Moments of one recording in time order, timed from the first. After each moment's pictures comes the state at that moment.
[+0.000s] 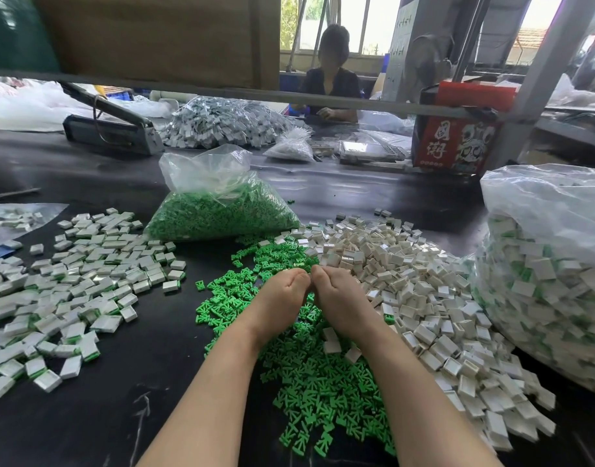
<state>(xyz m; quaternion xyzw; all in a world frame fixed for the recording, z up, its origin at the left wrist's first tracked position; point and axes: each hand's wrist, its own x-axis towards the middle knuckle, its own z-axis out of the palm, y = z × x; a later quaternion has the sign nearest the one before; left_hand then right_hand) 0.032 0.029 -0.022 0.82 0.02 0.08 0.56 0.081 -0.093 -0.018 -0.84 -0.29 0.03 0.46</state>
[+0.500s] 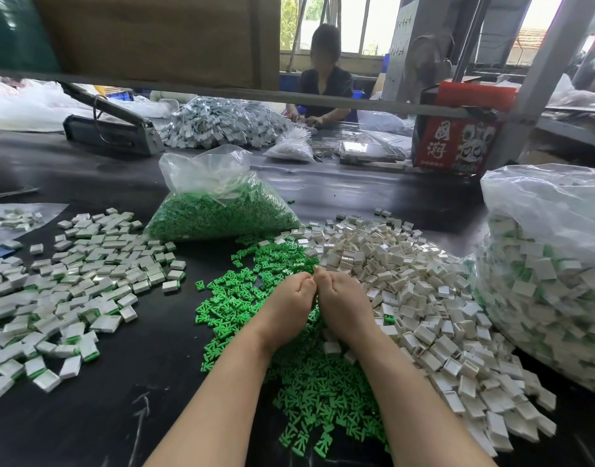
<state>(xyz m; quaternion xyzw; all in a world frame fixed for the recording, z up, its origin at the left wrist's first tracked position) 0.037 0.015 -0.029 0.82 0.04 0.08 0.57 0.085 -0.092 -0.032 -0.87 -0.25 -0.03 0.42</state>
